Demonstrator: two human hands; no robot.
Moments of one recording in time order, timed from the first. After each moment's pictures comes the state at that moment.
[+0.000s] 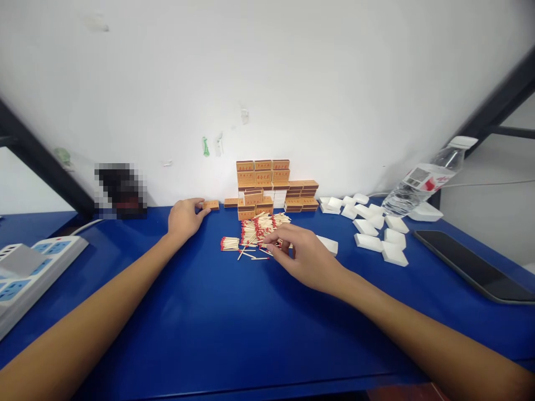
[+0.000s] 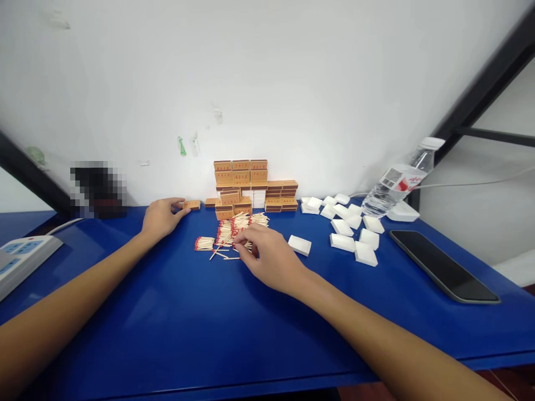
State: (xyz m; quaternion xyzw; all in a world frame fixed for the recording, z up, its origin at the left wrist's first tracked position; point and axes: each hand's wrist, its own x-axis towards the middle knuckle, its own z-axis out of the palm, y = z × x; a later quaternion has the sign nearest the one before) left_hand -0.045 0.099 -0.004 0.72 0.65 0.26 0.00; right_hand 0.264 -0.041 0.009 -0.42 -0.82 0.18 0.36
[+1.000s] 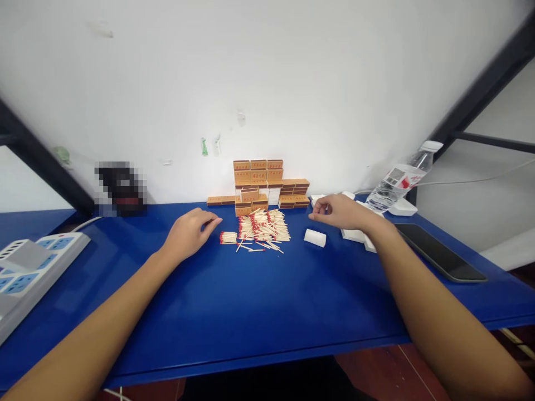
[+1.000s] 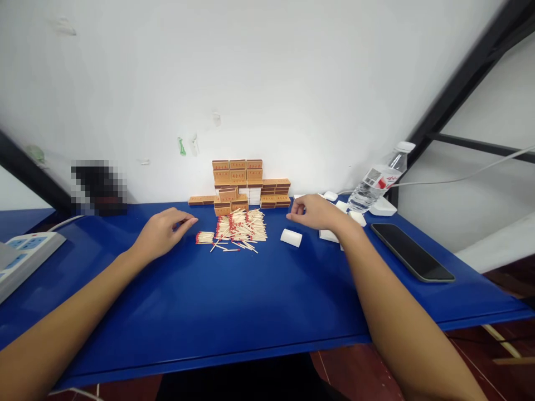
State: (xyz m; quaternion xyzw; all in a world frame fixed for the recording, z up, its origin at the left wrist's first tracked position) left_hand -0.031 0.025 0.012 0.86 0.44 0.27 -0.02; right_hand 0.389 0.020 0.038 -0.62 -0.77 0.09 0.10
